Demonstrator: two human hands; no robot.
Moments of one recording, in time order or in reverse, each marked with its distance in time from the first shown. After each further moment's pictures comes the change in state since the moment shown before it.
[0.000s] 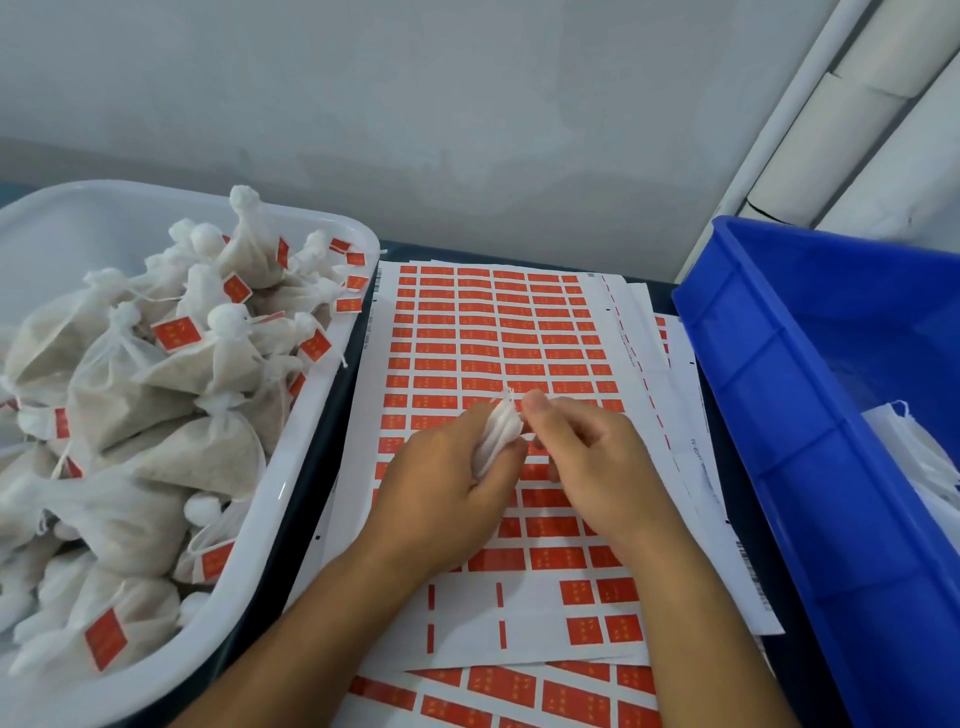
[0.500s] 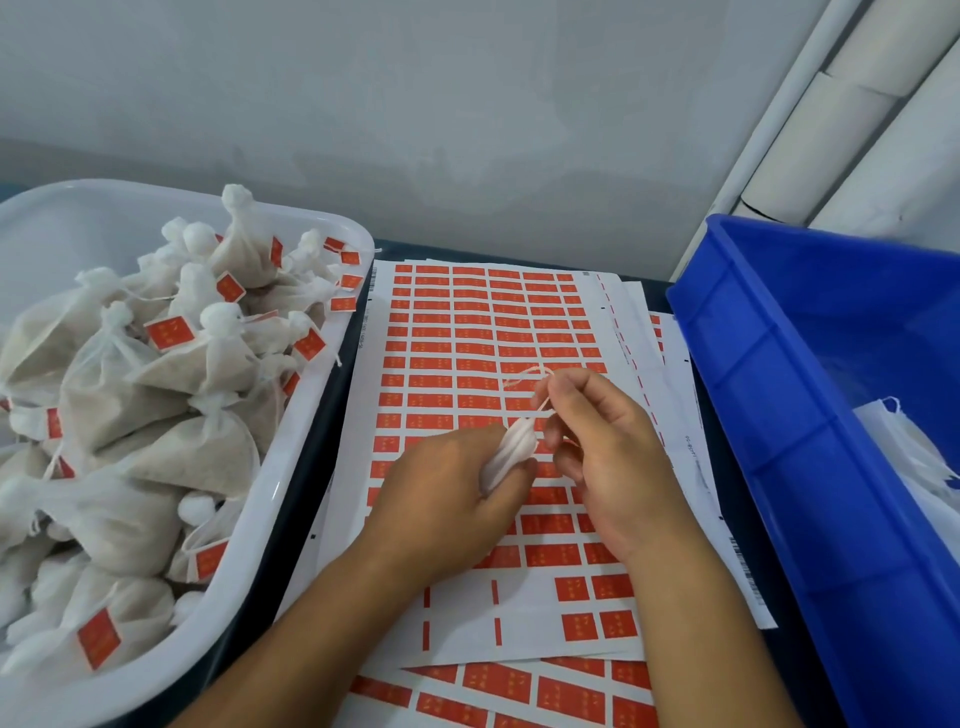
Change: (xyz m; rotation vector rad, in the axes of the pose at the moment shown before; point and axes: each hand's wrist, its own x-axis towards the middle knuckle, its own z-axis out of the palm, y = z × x) left_hand -0.002 -0.001 0.006 0.133 -0.086 0.051; right_hand 0.000 -0.003 -0.004 0.442 0.030 0.054
